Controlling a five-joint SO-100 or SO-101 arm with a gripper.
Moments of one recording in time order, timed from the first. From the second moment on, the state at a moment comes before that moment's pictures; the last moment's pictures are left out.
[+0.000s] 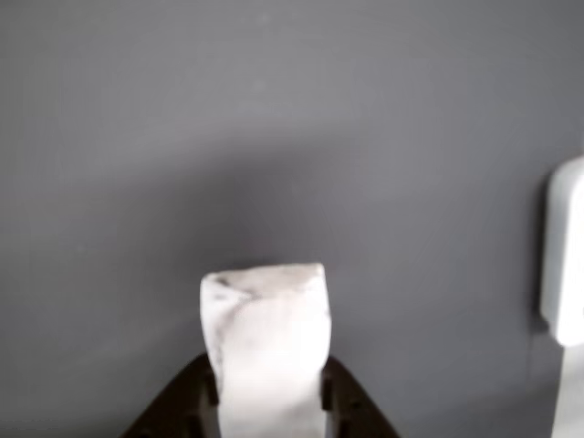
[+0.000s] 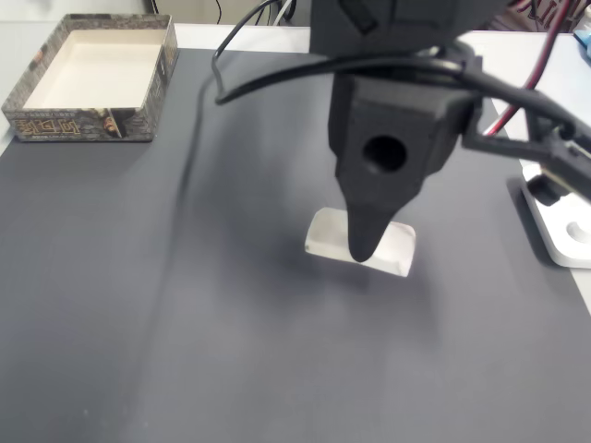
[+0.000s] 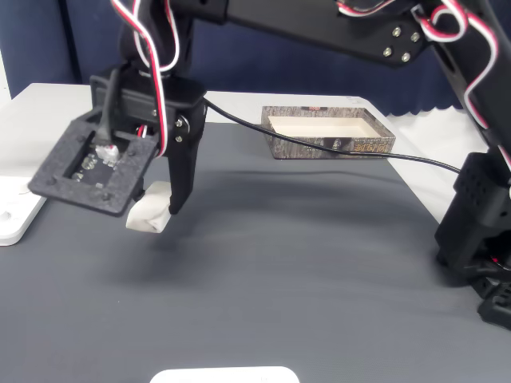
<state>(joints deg) 16.8 44.2 31.6 99.1 82.5</state>
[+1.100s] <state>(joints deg) 15.3 69.3 53.0 99.2 68.0</state>
